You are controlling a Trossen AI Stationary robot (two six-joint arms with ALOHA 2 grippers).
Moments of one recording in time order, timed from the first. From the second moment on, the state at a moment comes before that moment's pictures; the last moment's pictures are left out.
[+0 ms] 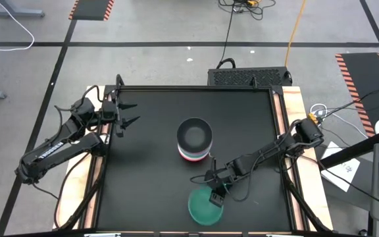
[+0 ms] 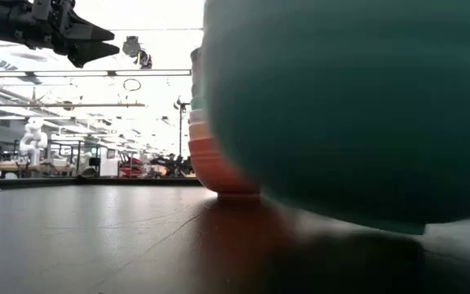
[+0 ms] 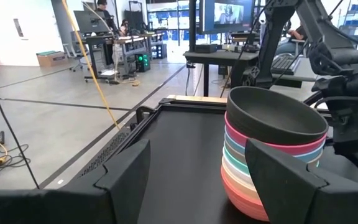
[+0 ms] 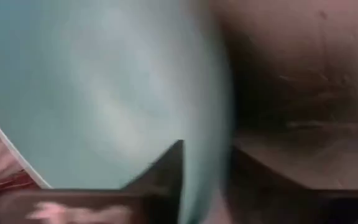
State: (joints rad) left arm 0.70 0.33 0.40 -0.12 0.47 0.07; right arm 0.41 1.81 1.04 -0.25 -0.32 1.00
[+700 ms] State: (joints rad) left arm 0.69 0.33 0.40 -0.13 0.48 0.07; right arm 0.31 1.49 1.04 -0.30 -0.23 0.86
